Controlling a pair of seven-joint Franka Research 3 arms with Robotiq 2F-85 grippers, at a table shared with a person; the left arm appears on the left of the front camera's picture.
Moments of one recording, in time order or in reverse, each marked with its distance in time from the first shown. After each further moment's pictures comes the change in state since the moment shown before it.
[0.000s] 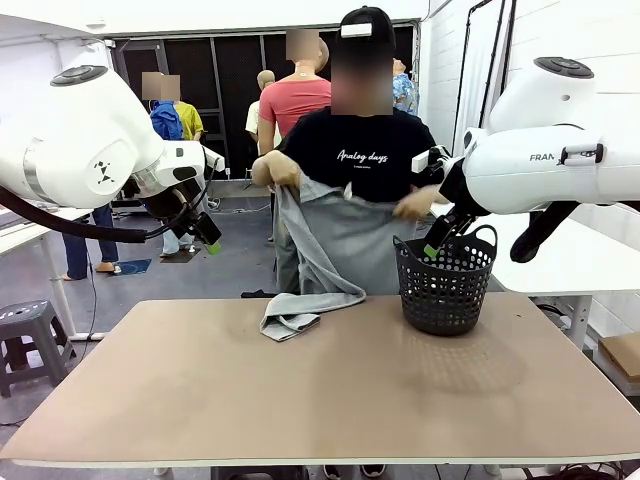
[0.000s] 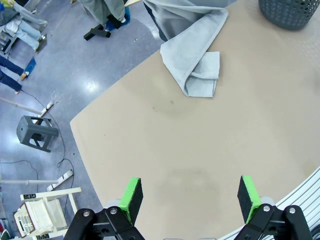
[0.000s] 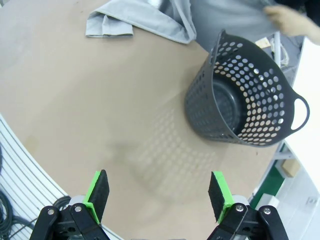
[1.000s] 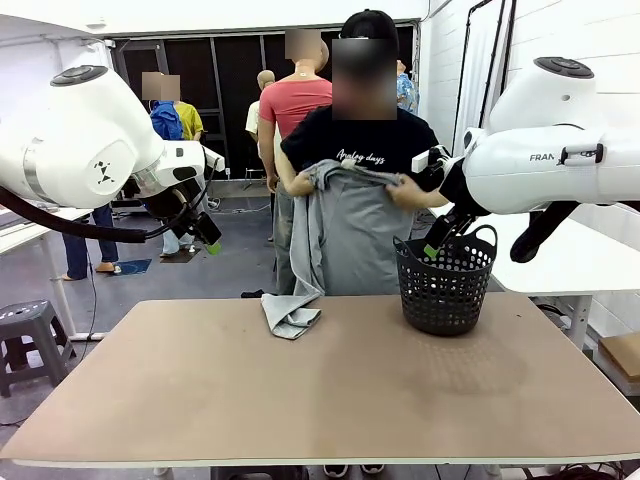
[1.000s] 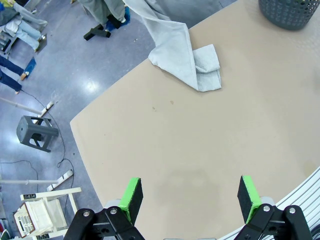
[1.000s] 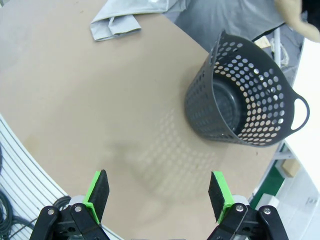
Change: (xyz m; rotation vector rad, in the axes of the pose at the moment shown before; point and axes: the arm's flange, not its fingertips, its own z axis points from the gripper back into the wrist) left arm 0.000 0.000 0.000 0.000 0.000 0.000; right arm 0.000 0.000 0.000 0.000 0.000 0.000
